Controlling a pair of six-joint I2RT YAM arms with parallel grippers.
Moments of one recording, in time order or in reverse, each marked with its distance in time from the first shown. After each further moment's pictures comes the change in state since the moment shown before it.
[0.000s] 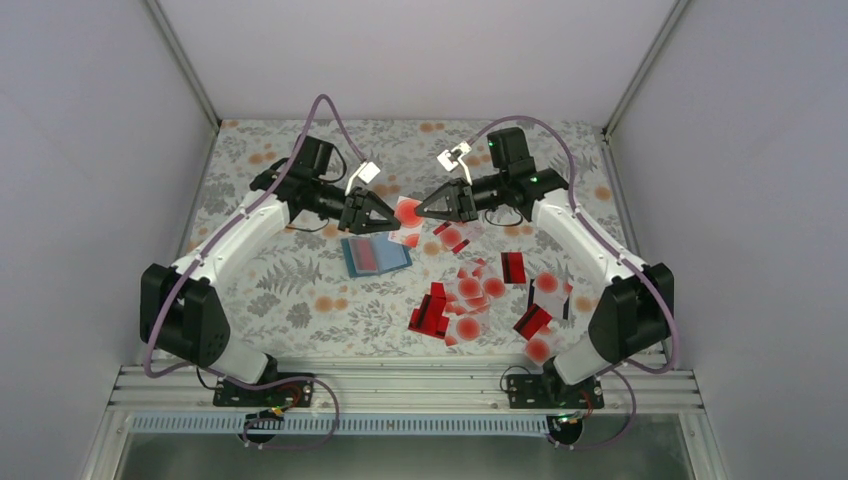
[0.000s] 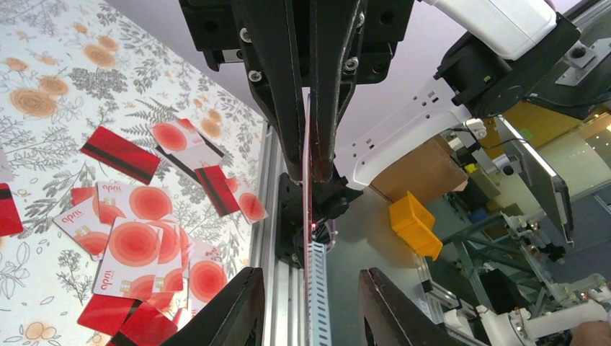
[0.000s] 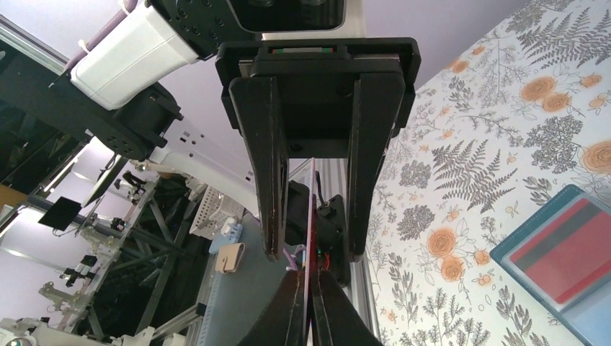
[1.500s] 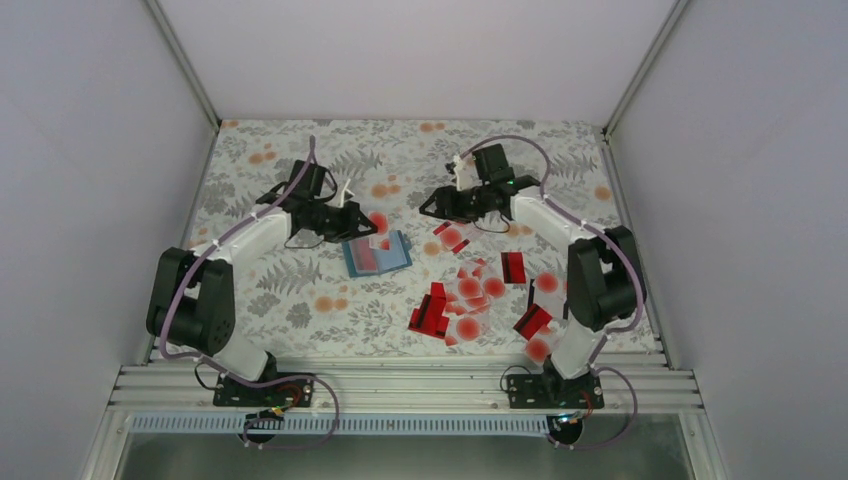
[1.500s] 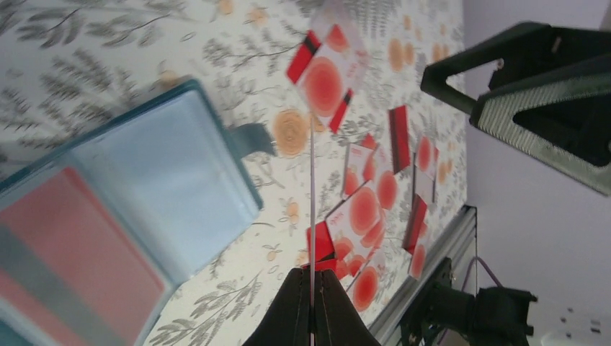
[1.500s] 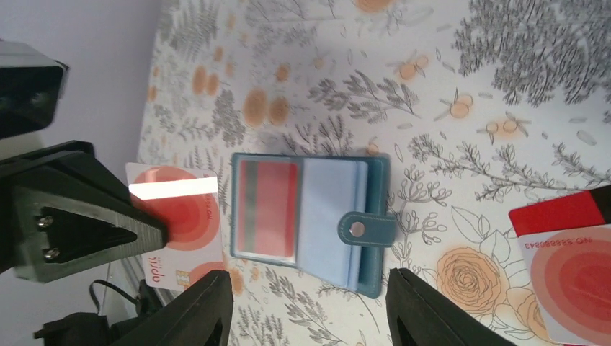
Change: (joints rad) left arm 0.077 0.058 -0.230 0.215 -0.560 -0.562; right arm -0.024 0.187 -0.066 0.103 0.620 0.323
